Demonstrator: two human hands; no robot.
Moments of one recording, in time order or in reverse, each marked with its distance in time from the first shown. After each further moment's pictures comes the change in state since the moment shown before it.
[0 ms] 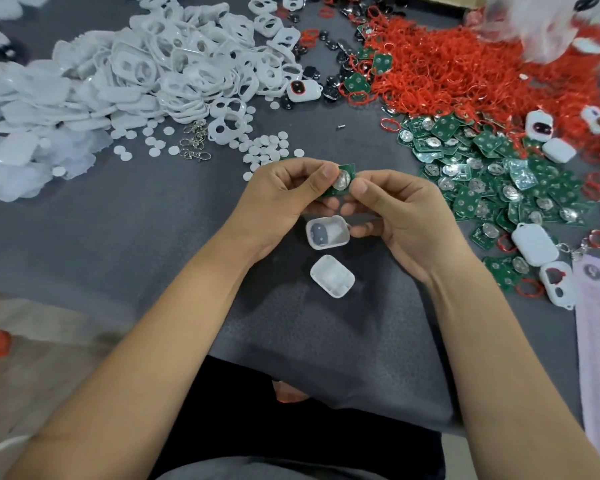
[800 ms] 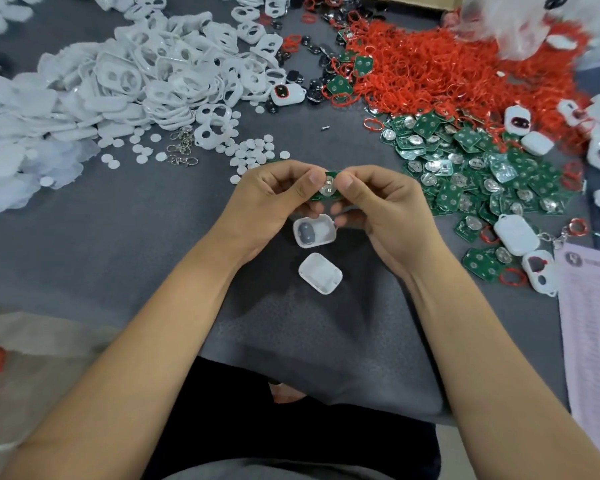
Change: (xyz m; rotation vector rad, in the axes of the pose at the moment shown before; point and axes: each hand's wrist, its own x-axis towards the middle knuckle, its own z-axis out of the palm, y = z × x) left_hand -0.006 0.003 0.000 0.101 -0.036 0.060; right_hand 0.000 0.009 0.001 -0.046 0.046 -0.128
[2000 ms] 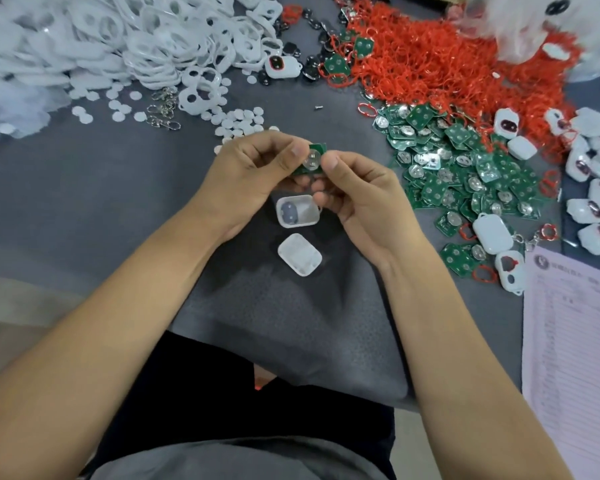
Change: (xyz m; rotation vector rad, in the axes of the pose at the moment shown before) left_hand -0.001 -0.008 0.002 -0.065 0.067 0.081; right_hand 0.004 0.001 0.003 0.175 -0.017 0.142
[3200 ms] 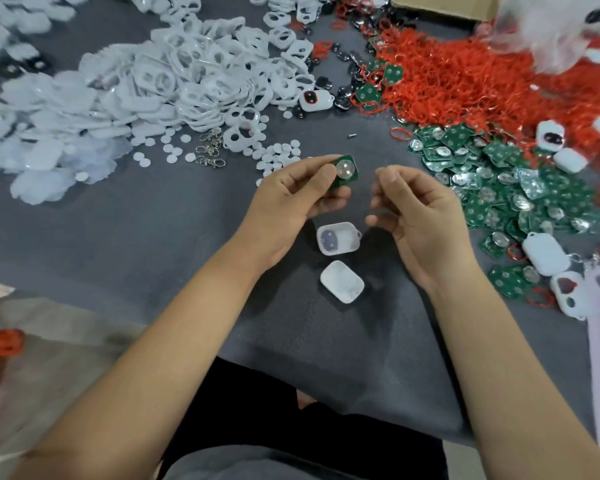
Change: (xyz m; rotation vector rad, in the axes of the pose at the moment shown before) left_hand 0.005 0.002 -0.004 -0.157 0.039 -0.095; right_hand 0.002 0.002 -0.003 -0.129 0.206 -0.161
